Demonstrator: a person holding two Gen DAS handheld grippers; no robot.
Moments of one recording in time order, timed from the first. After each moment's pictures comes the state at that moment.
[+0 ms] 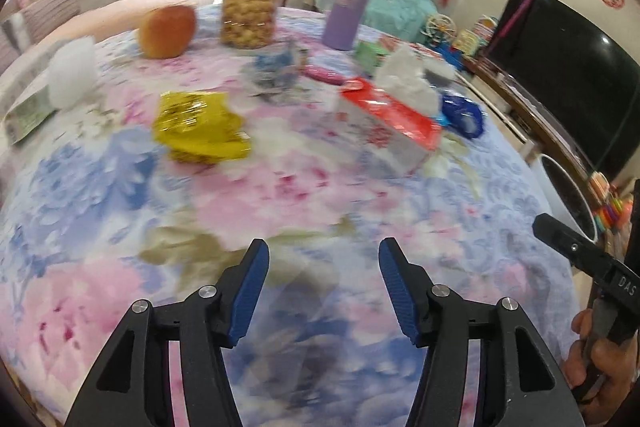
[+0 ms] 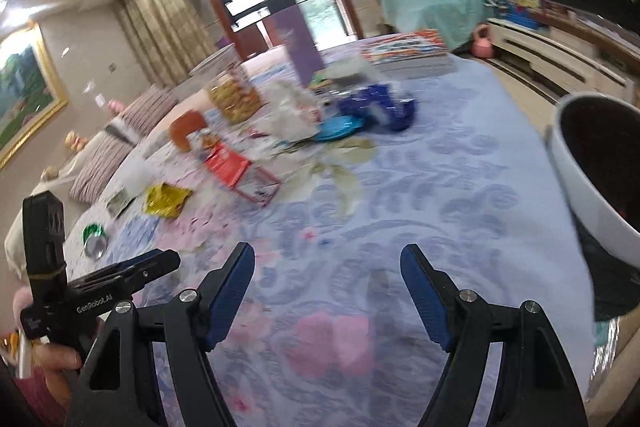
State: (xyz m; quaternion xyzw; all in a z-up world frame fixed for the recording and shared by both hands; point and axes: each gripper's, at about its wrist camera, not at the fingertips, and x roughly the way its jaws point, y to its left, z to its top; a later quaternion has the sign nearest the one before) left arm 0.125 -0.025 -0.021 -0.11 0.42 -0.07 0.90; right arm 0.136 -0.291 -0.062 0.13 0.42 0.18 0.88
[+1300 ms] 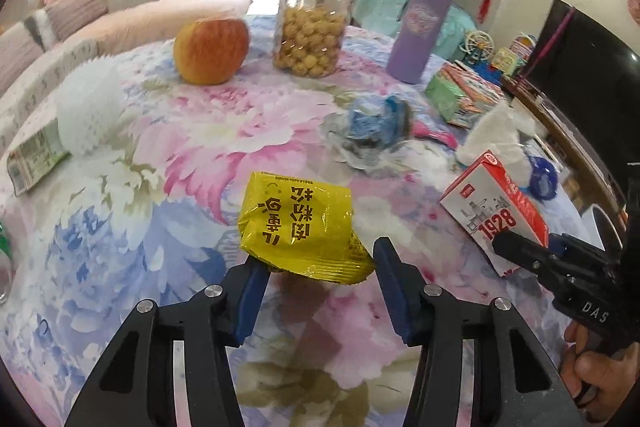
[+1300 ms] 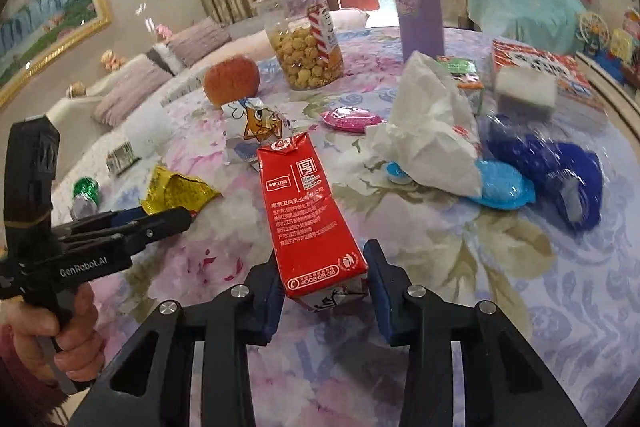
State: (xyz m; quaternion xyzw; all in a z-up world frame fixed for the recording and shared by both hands) left arm 0.216 0.016 -0.036 -0.10 0.41 -0.01 0.91; right arm 0.228 -0.184 -0.090 0.03 0.44 0.28 0.85
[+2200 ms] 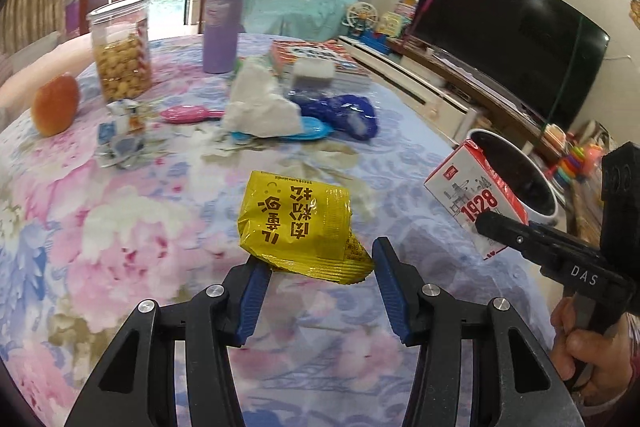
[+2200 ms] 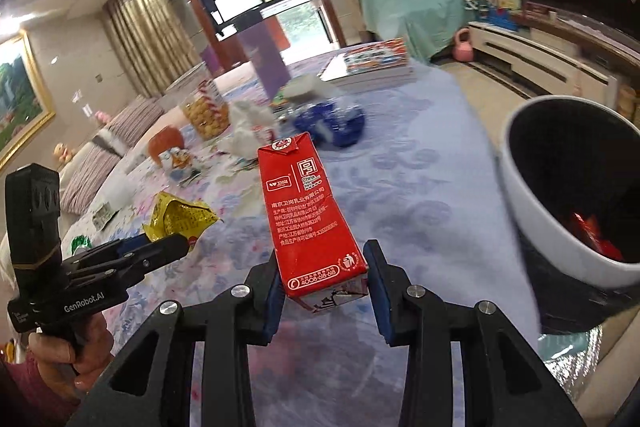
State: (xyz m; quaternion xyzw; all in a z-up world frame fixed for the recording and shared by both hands) left arm 0.176 -0.117 -0.017 -0.03 0.39 -0.19 0.90; right arm 0.139 -0.346 -0.059 0.14 0.42 0.14 0.89
